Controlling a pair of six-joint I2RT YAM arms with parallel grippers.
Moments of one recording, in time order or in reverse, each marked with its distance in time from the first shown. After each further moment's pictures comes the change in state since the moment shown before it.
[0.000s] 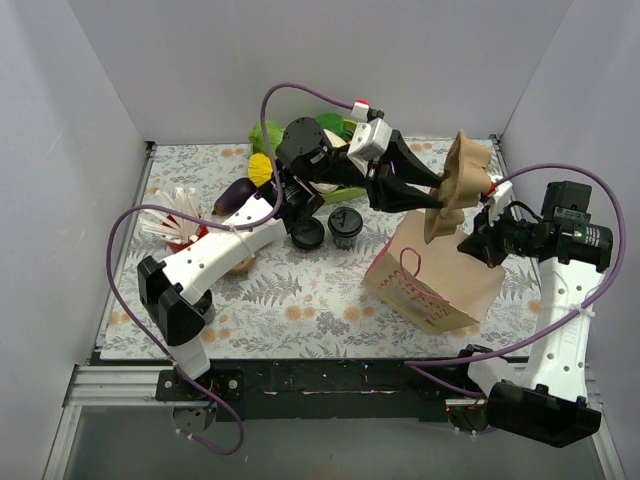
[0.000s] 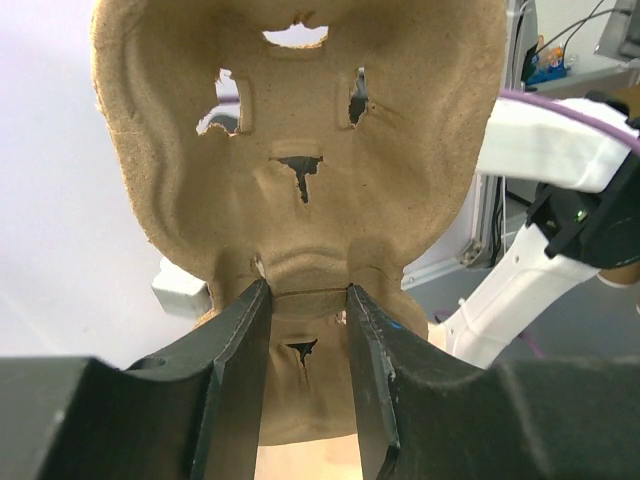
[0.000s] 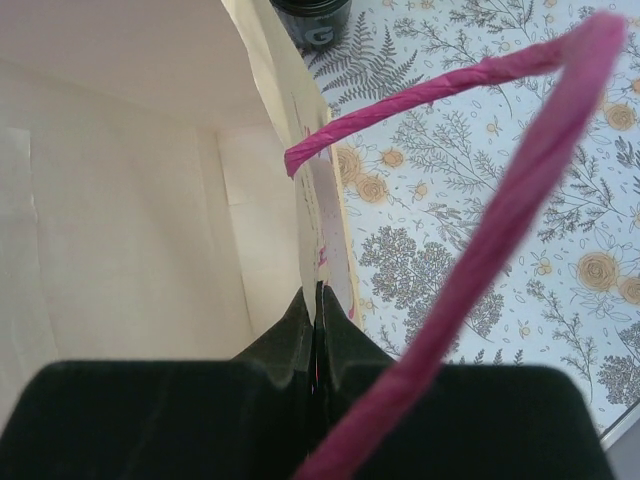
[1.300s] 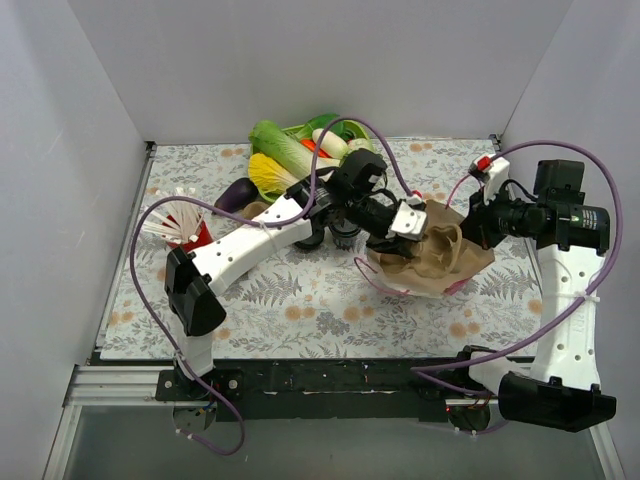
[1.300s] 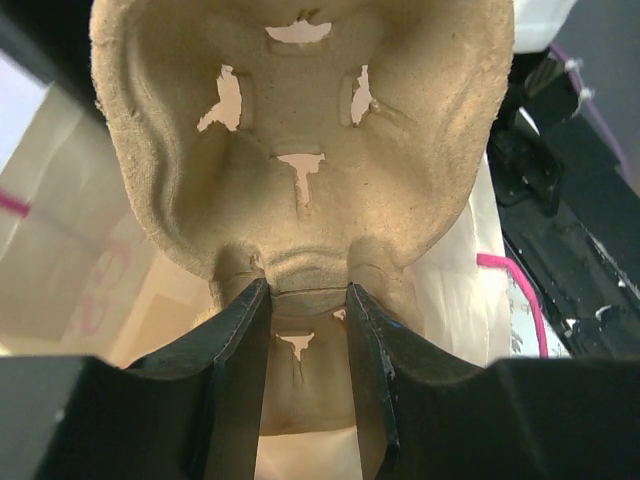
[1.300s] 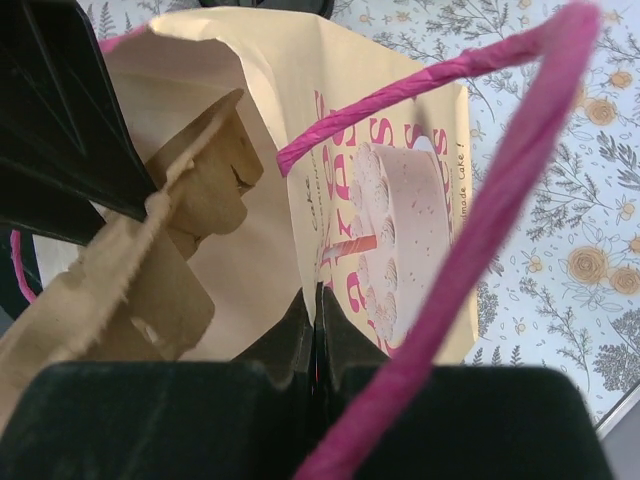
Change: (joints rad) left arm -0.045 0.135 0.105 -0.994 -0.135 0.941; right arm 0.106 0.077 0.125 0.071 0.103 0.235
